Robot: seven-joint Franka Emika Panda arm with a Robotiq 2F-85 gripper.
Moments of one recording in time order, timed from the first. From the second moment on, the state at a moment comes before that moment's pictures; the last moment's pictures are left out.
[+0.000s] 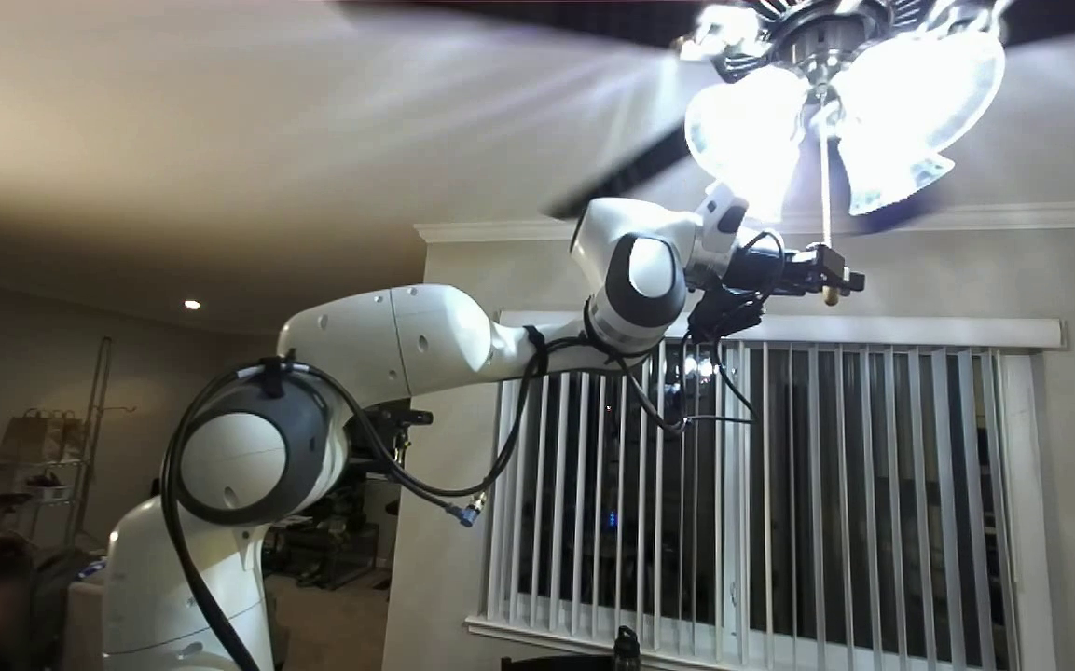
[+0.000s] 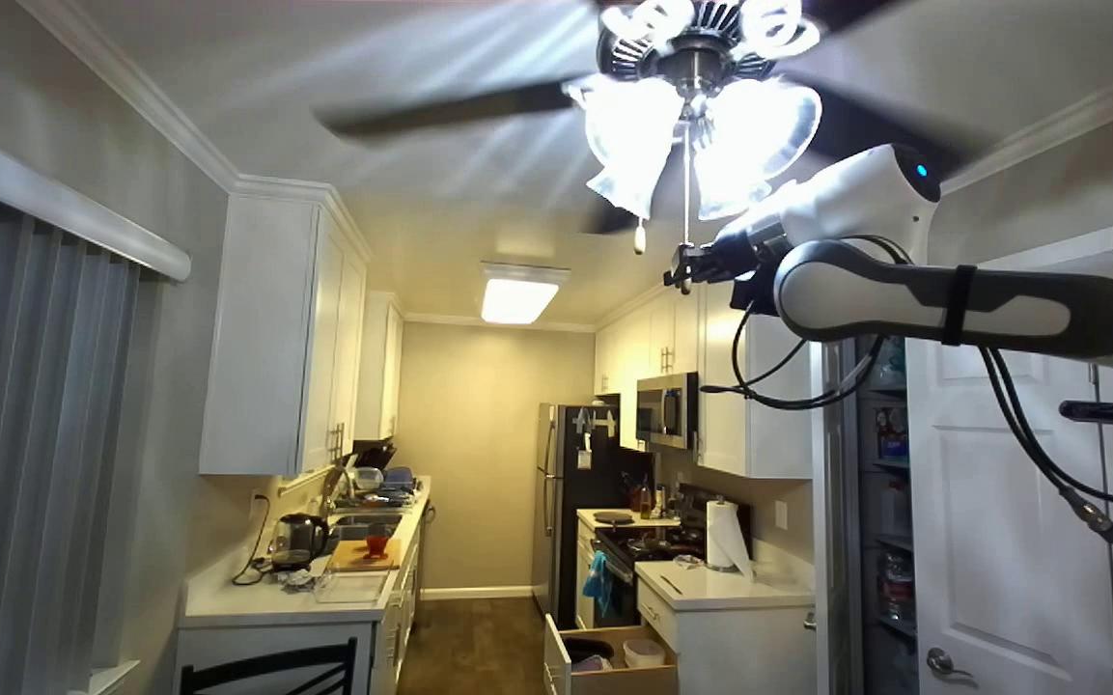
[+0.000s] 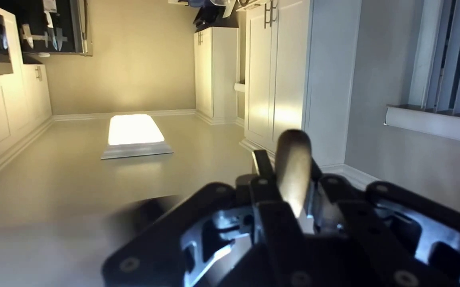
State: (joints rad) arm -0.12 -0.27 0.15 -1.56 -0.27 2.73 0.32
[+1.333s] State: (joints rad) arm -0.07 -0.33 0.11 -1.65 -0.24 2.69 0.27
